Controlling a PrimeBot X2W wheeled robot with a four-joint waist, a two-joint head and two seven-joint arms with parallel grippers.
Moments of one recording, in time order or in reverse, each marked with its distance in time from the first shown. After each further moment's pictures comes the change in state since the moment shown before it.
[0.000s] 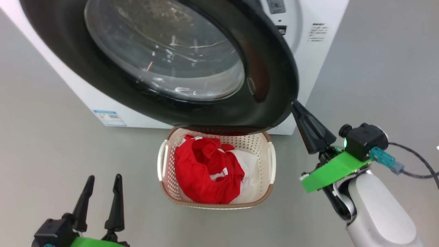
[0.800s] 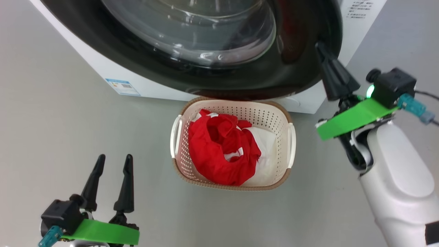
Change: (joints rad) left arm -0.086 -0.001 -0.060 -0.007 -0.028 0.000 0.000; right arm -0.228 -0.018 -0.075 0.109 0.016 0.000 0.000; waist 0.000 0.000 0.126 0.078
